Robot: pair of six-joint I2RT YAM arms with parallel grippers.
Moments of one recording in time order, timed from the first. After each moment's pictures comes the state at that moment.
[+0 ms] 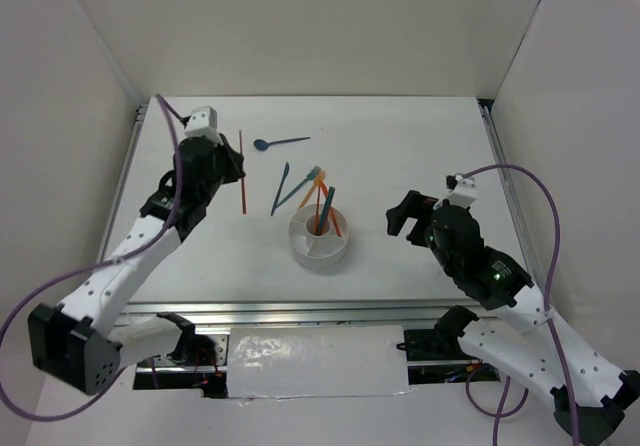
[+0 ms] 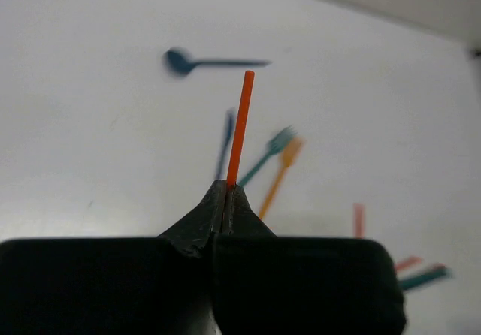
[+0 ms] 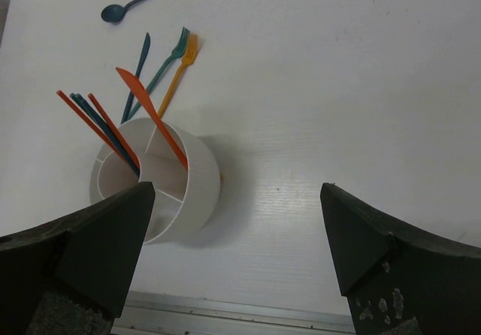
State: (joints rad) left arm -0.37 1.20 1.02 -0.26 -0.27 -0.48; right arm 0.67 0.64 0.78 -0.59 0.44 0.66
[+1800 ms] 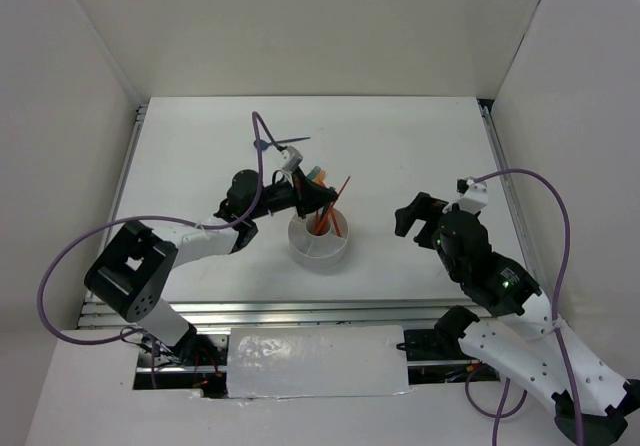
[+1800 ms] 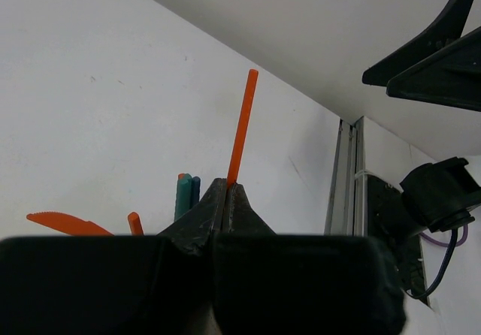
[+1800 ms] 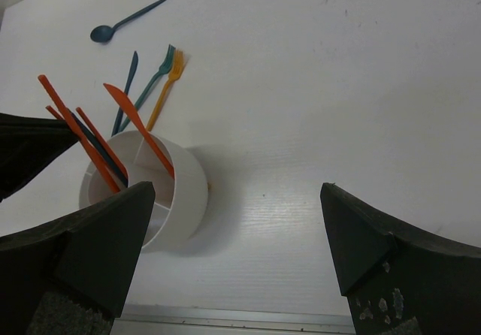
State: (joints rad) left arm -0.57 1.57 0.75 0.89 0.61 -0.45; right arm 0.67 0.59 0.78 -0.63 0.51 0.67
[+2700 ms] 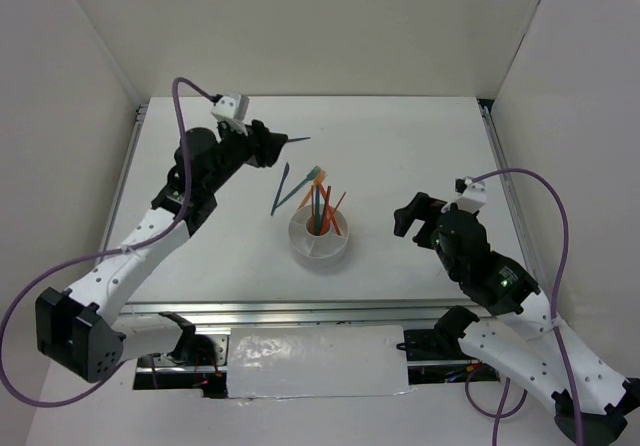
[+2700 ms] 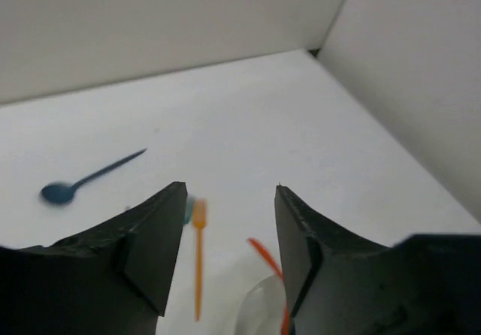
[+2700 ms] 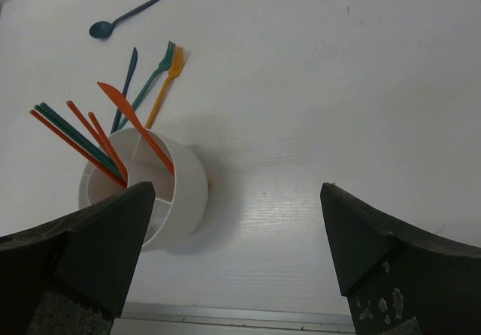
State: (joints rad) left arm -0.46 1.20 1.05 0.18 0.14 -0.25; right arm 0.67 0.59 0.78 -0.63 0.51 0.67
